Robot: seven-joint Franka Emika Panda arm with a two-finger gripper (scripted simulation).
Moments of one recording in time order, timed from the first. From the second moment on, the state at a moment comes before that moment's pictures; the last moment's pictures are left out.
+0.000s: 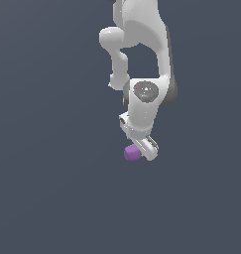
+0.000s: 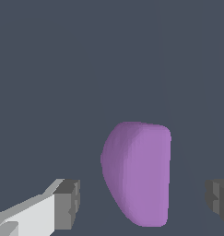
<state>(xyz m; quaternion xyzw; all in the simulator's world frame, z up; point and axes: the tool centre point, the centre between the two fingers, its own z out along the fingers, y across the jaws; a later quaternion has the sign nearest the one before) 0.017 0.068 0.116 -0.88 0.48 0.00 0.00</state>
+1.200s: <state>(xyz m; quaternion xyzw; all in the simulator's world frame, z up) 0.016 0.071 0.064 -0.87 0.50 0.00 0.00</state>
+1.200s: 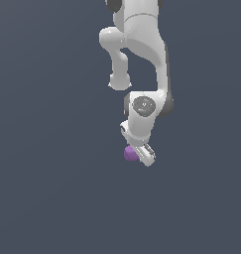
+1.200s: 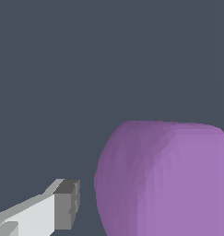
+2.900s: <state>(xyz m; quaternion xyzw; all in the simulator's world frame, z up) 0.039 -0.004 0.169 -0.90 0.43 -0.06 0.05</state>
